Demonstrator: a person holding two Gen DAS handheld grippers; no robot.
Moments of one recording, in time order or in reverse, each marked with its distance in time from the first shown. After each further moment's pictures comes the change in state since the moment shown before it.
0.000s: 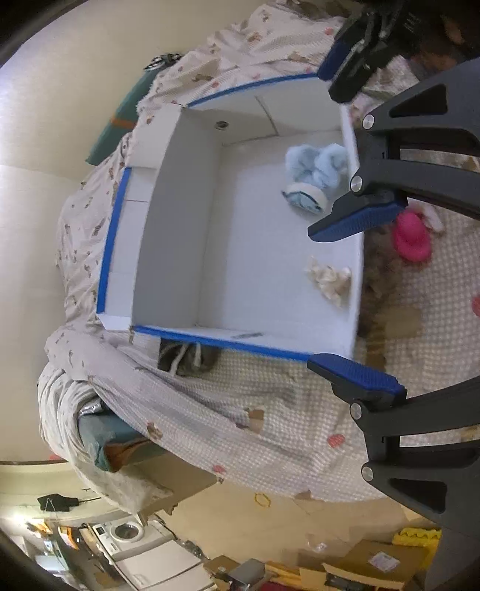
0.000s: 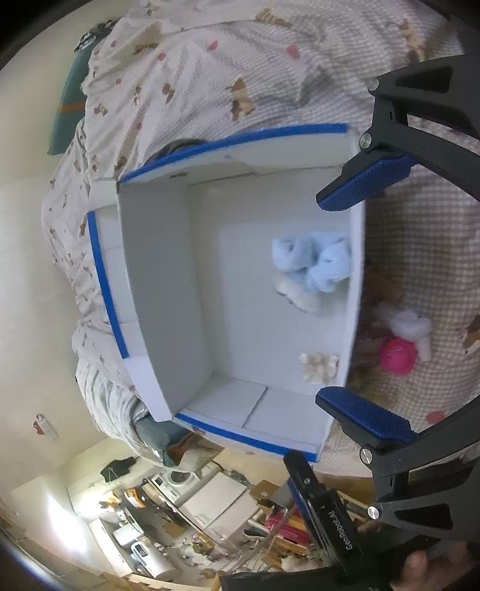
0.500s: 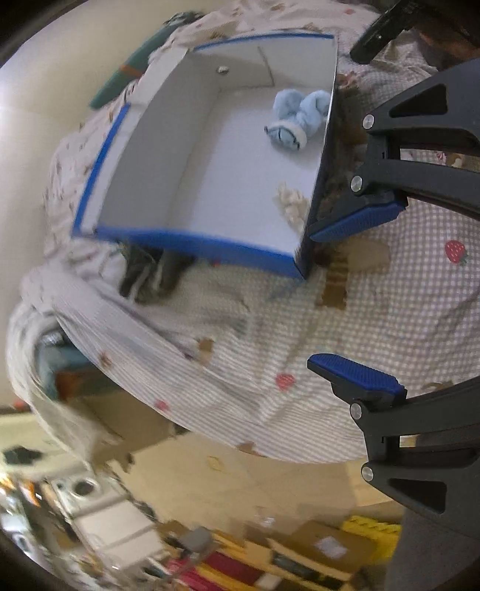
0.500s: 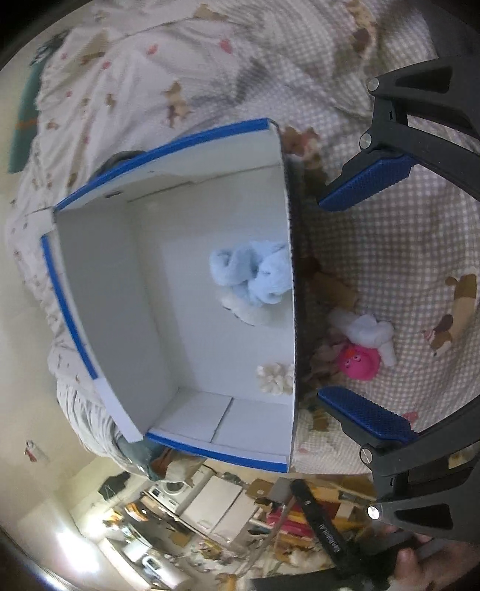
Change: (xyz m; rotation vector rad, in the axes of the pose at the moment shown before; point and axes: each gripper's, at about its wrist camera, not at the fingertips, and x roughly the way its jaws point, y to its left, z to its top) left arm 0.006 0.063 -0.030 -0.170 0.106 0.132; right arm 0.018 -0.020 -0.027 0.113 0.141 0.027
